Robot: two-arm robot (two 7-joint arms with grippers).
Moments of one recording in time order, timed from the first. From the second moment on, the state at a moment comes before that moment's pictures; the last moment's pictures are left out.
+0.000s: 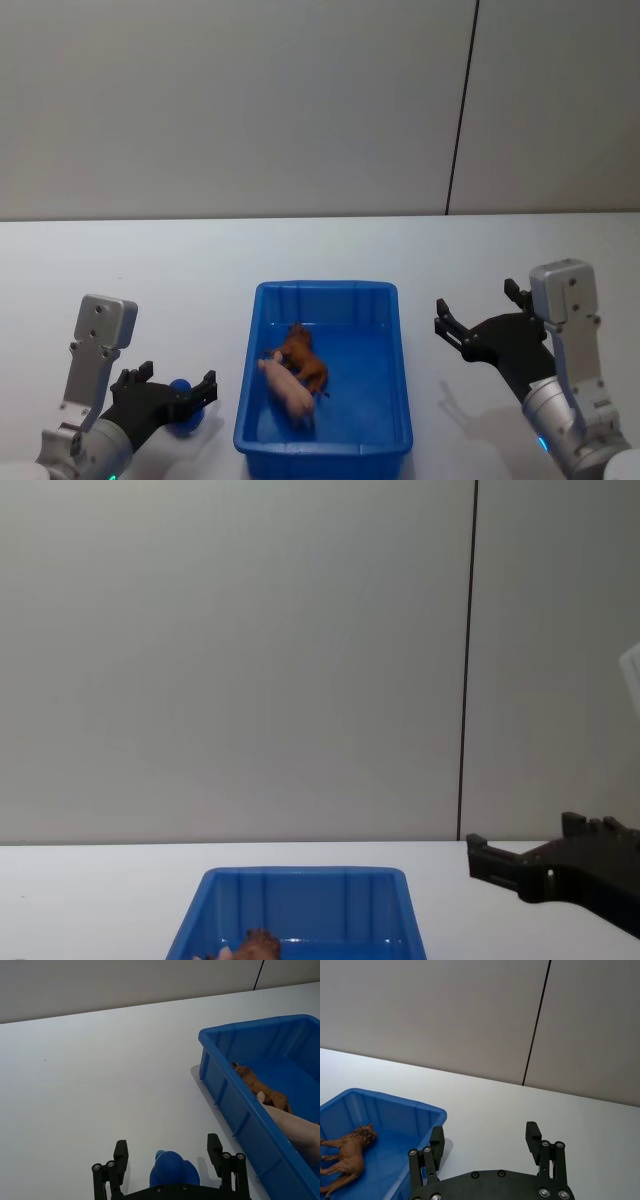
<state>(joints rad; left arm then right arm) -0.03 0.54 0.32 -1.60 -0.58 0.28 0.06 0.04 0.16 -0.31 -1.59 0.07 0.08 -0.02</state>
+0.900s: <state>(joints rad) -0.04 0.51 0.32 -1.56 -0.59 0.30 0.06 0.04 0.16 -0.31 -1.59 0.07 0.08 -0.02</state>
